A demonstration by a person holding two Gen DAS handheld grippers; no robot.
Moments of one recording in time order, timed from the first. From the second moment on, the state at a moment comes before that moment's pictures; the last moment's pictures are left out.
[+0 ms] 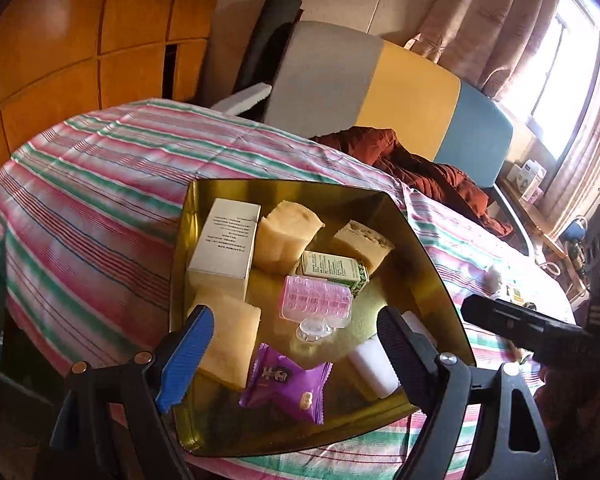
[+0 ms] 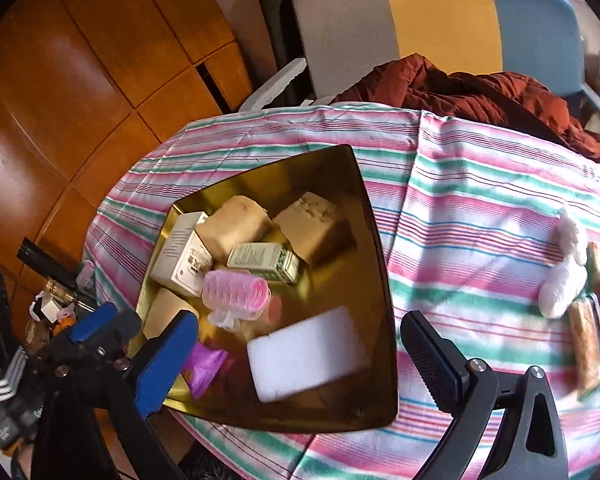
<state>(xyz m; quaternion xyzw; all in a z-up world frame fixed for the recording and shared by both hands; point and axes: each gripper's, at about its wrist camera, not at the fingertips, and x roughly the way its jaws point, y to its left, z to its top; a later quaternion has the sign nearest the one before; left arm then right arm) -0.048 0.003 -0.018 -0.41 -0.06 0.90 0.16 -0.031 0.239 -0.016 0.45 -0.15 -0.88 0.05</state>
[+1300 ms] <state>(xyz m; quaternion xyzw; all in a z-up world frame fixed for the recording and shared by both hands) -0.008 0.037 -0.006 -0.39 0.02 0.91 0.17 0.026 0.249 -0.007 0.39 -0.05 -0.92 -0.04</state>
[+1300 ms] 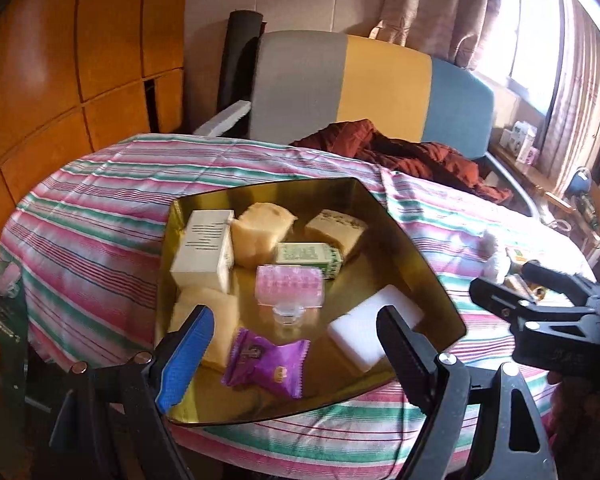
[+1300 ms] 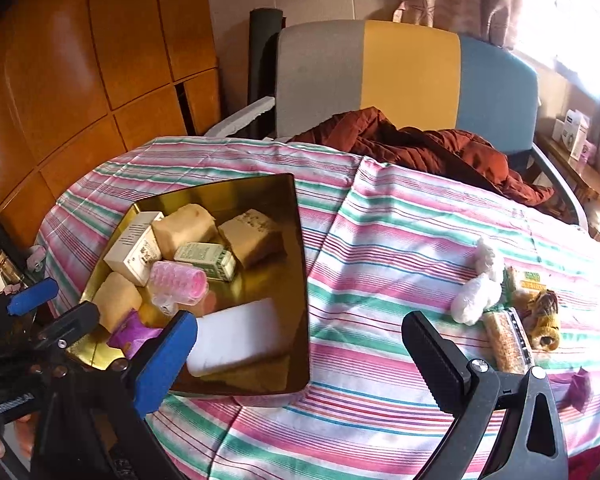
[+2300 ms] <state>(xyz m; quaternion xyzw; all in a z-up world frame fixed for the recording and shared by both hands) -0.007 0.141 0.000 -0.42 0.06 0.85 0.32 0.091 0.532 -0.030 0.39 -0.19 -0.85 -0.29</state>
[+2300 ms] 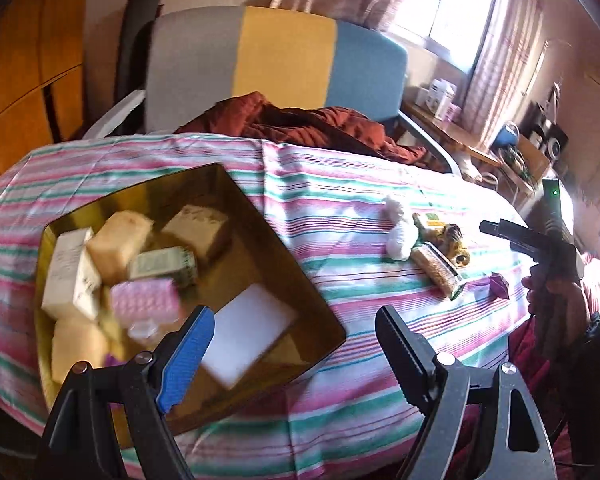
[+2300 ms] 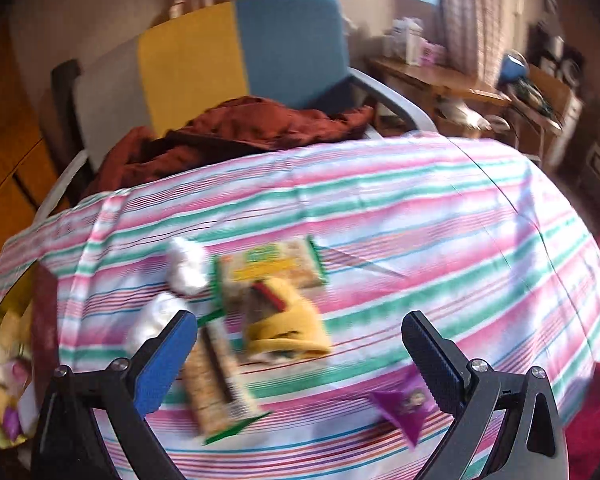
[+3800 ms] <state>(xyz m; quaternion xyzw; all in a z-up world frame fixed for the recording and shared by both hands) -0.079 0.350 -0.100 -0.53 0.09 0.74 0.39 0.068 0.504 -0.059 0.46 -0.20 -0.86 -0.12</state>
